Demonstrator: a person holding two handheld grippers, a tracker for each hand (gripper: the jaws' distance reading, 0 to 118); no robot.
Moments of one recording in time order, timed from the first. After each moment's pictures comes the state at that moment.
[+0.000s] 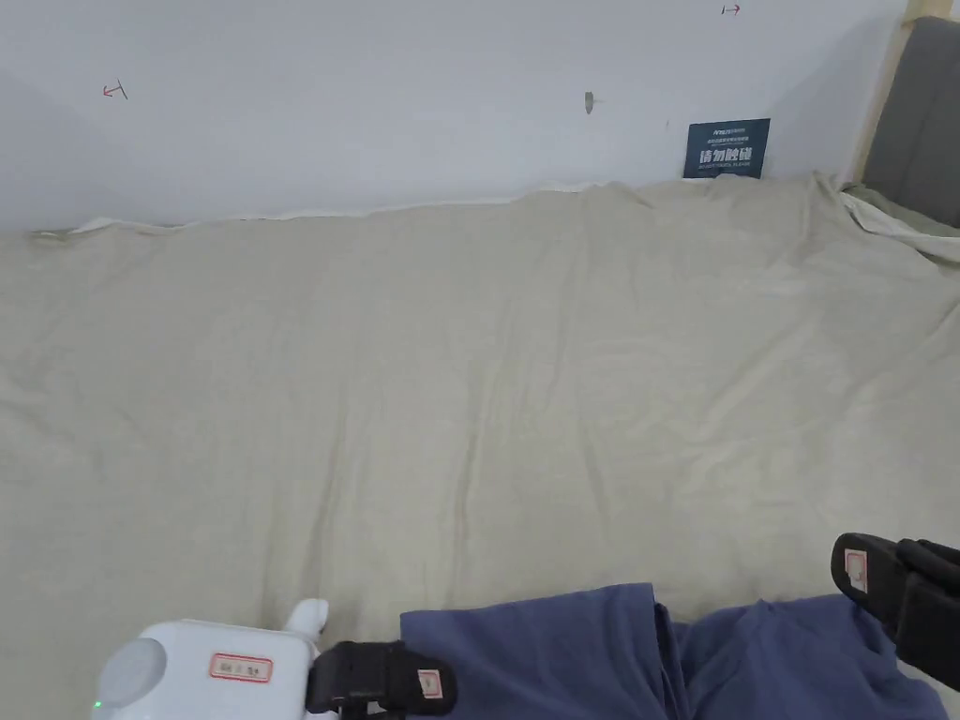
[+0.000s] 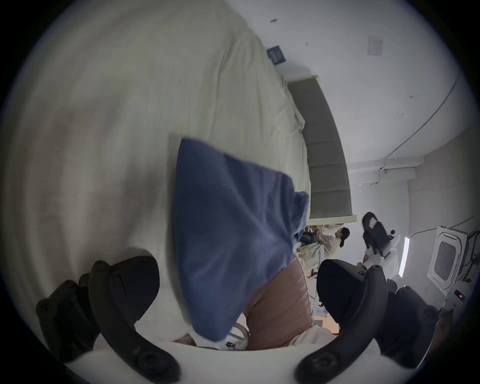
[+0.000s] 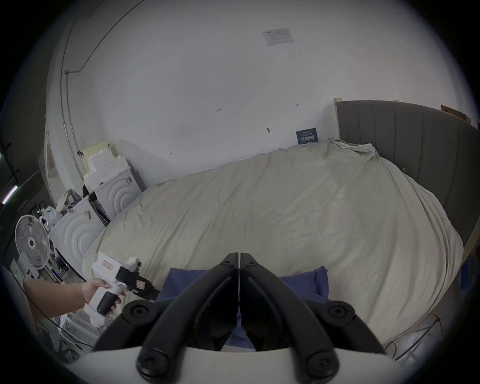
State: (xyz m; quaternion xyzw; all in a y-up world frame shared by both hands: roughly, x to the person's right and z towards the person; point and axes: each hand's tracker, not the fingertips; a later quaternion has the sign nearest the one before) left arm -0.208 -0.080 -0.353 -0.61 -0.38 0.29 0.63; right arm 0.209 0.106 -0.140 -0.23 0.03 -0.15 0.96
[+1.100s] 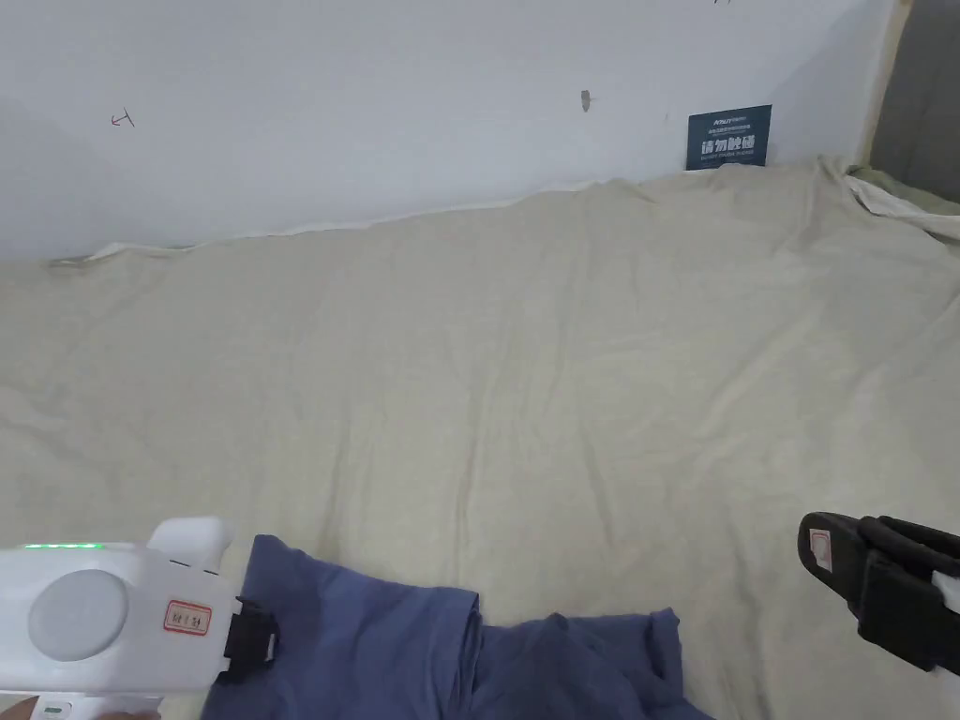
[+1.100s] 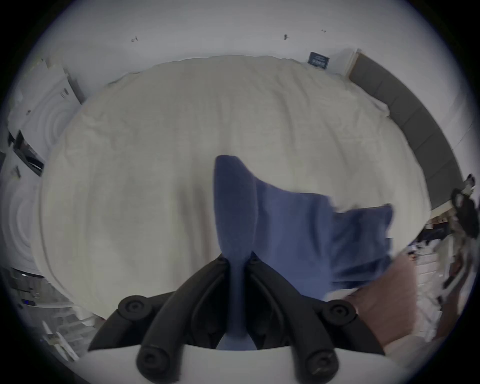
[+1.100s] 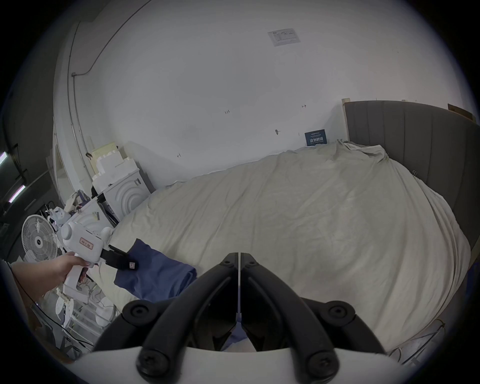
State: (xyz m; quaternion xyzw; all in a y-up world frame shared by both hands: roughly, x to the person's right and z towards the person) left arm -0.217 0.073 -0.324 -0.54 -0.14 -0.04 0.83; right arm 0.221 0.104 -0.148 -0.22 0.06 -0.16 0.96
